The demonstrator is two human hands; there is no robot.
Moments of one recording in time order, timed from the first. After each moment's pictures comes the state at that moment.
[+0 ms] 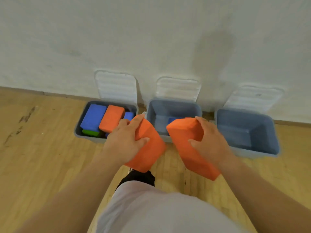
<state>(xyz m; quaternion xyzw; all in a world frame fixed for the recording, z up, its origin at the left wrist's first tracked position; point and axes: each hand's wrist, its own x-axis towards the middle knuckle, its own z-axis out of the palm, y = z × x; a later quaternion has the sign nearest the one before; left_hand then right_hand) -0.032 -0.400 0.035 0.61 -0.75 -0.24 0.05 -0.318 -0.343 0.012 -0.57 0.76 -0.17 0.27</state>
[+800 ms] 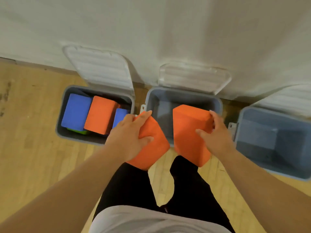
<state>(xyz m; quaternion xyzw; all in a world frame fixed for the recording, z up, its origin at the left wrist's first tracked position) -0.122 -0.721 -0.107 0.60 -0.72 -0.33 -0.12 -0.425 -0.669 -0.170 -0.41 0.80 -0.13 0.42</state>
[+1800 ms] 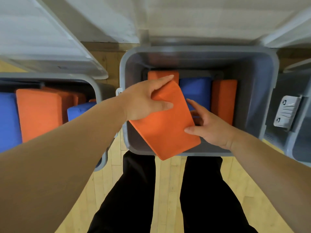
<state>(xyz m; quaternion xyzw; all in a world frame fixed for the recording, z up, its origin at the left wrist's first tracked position) -0.199 -0.882 -0.456 0.47 -0.63 -0.59 -0.18 -0.426 -0.724 -0.502 -0.28 0.62 -0.10 0.73</state>
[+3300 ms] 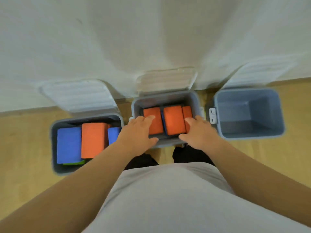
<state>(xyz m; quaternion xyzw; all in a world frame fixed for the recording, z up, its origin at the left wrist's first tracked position) -0.151 -0.758 -0.078 0.43 -0.82 -0.34 -0.20 -0.374 -0.661 -0.097 -0.43 0.80 0.13 0.40</state>
